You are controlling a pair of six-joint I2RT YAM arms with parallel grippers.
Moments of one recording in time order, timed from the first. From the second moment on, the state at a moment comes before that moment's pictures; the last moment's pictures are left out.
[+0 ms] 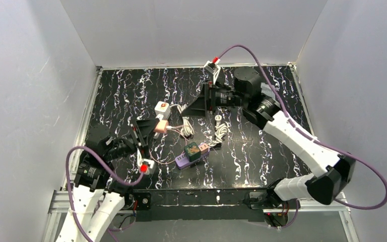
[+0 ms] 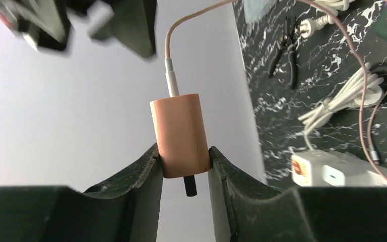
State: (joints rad) left arm -0.28 0.52 0.79 -0.46 0.80 1.58; right arm 0.75 1.31 1.37 -0.17 -0.77 0.65
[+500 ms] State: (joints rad) left arm -0.28 0.45 0.78 -0.75 1.07 2.06; right arm 0.80 1.42 1.10 0.31 -0.95 1.08
